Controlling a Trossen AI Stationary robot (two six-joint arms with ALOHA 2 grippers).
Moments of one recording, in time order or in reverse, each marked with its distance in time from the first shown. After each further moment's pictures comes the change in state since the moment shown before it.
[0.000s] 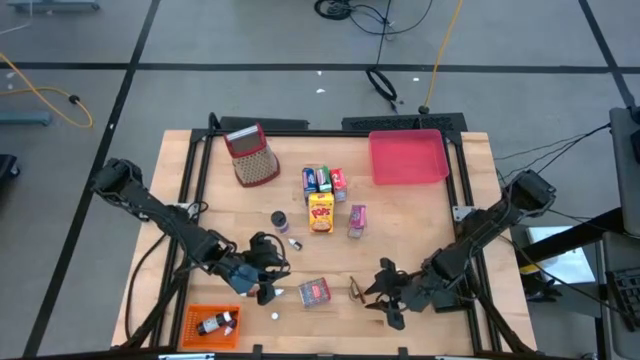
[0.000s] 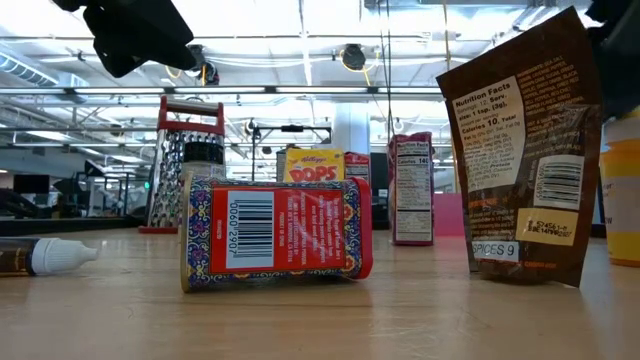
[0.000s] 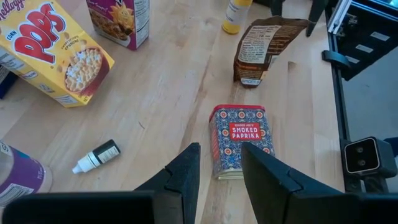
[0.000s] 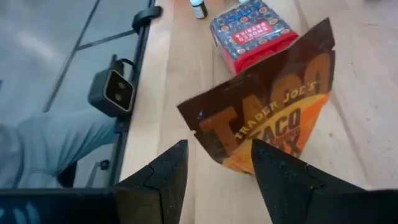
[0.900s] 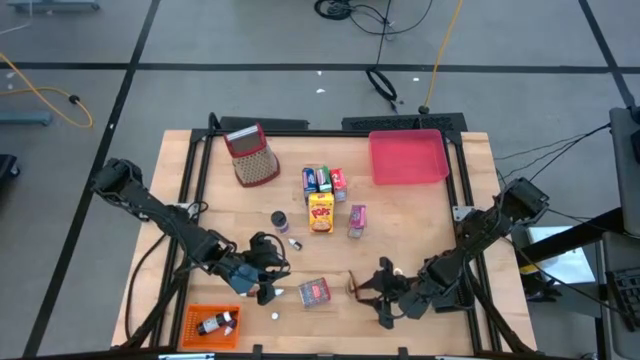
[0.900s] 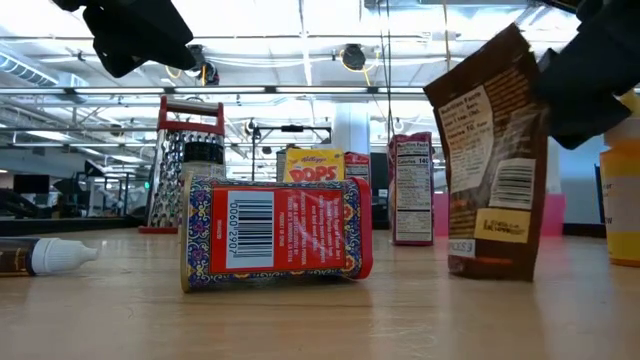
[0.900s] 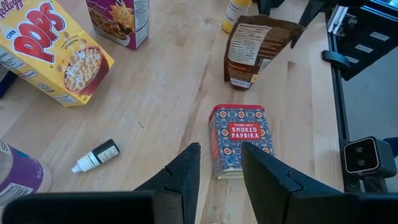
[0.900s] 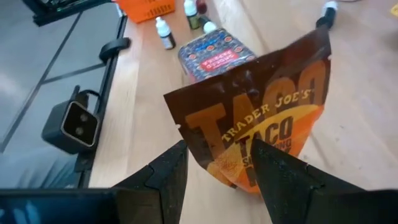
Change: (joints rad) left arm 0.000 0.000 0.000 0.000 0.001 -0.002; right arm 0.023 0.101 0.000 0.114 0.215 0.018
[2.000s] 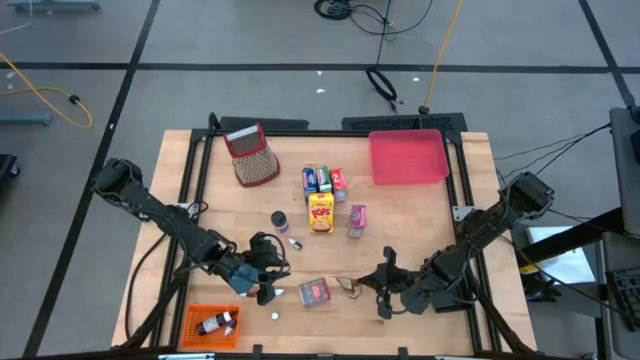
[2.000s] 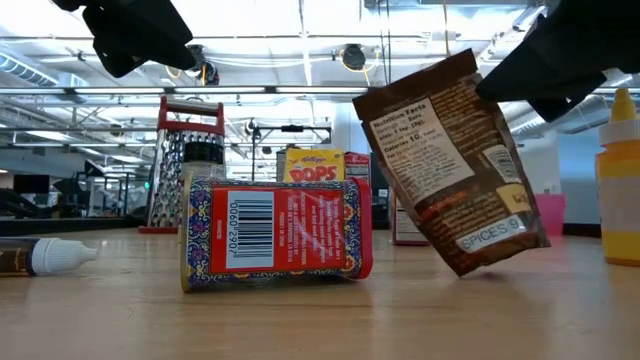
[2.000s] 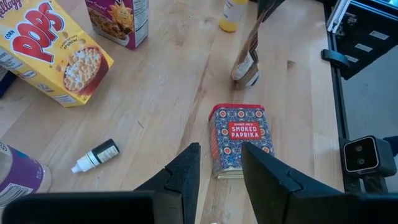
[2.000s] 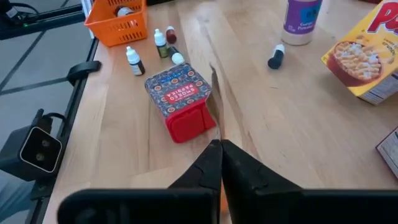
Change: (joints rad) left arm 0.000 0.000 0.000 -0.001 0.003 0.003; right arm -0.015 -0.076 0.000 -0.082 0.125 -0.072
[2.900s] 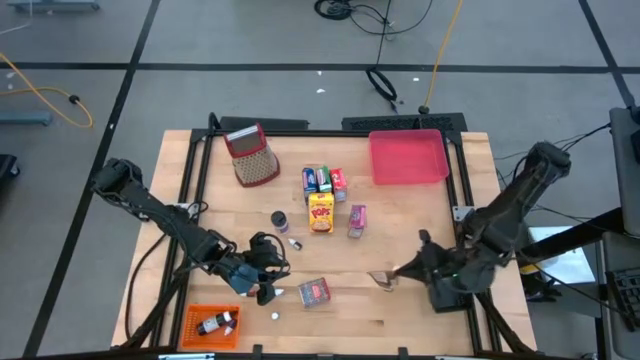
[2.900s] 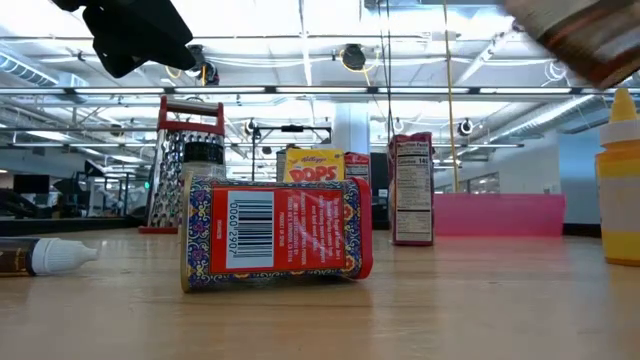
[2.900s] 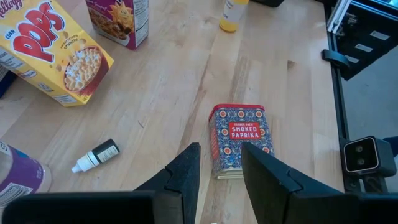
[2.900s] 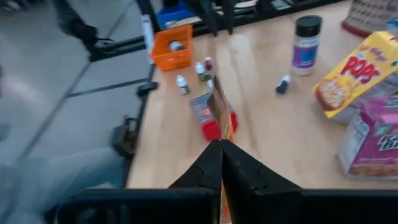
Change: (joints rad) left arm 0.000 0.000 0.000 0.000 -0.001 -0.002; right arm 0.157 -0.552 0.000 -0.448 -0.008 0.024
